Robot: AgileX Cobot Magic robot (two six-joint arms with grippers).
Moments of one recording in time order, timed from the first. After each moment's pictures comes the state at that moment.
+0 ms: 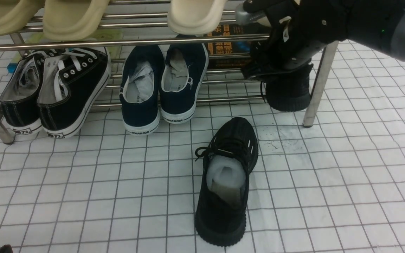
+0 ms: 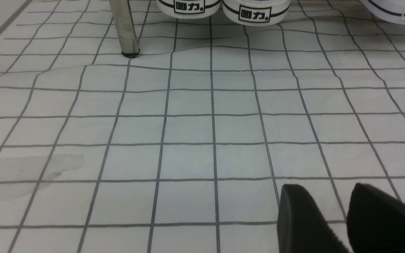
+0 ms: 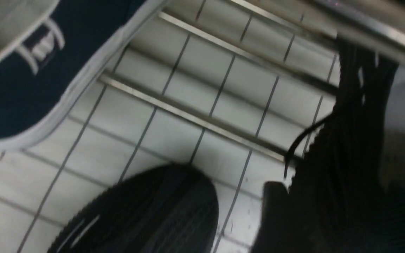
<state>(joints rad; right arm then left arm) 0.49 1.94 -1.75 -0.20 0.74 0.17 -0.05 -0.01 0.03 0.16 0.38 -0.15</state>
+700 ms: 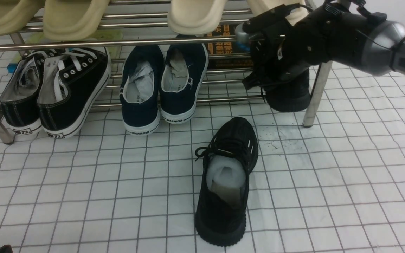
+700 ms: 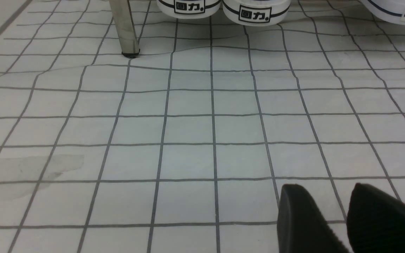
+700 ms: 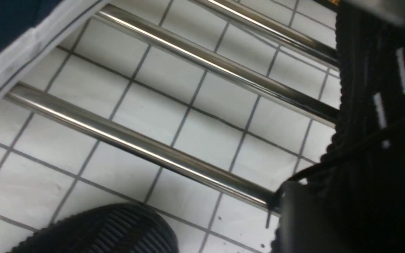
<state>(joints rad) 0.45 2.05 -1.75 -0.26 0.63 0.17 -0.05 -0.01 0.03 0.16 0.38 -0.15</state>
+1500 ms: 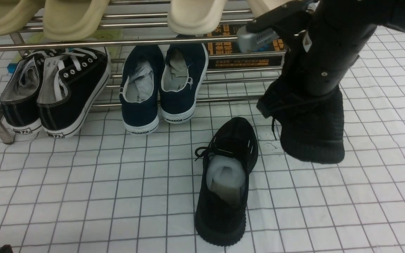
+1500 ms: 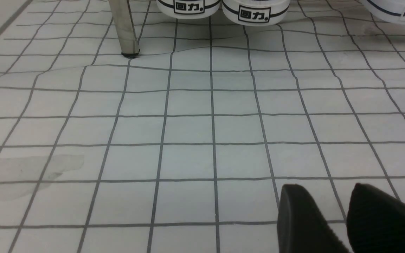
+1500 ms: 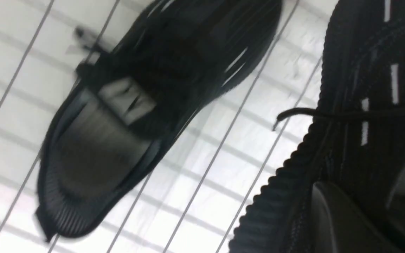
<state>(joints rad) 0.65 1.71 -1.65 -0.12 1.24 0.14 -0.05 -0.01 0.03 0.16 0.38 -0.15</state>
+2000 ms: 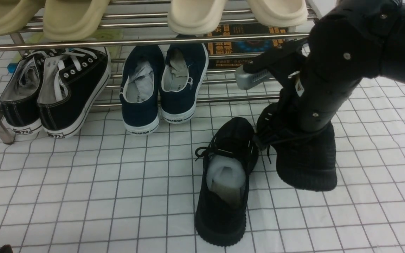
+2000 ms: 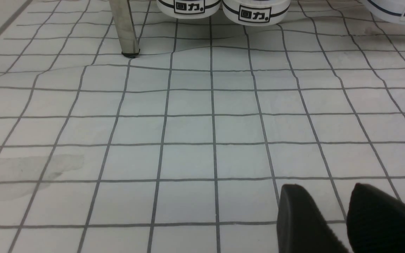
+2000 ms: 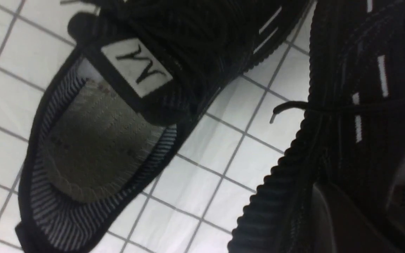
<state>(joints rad) 0.67 1.69 -1.45 -0.13 1.05 0.22 -0.05 -0.01 0.03 0.16 0.38 -0.15</state>
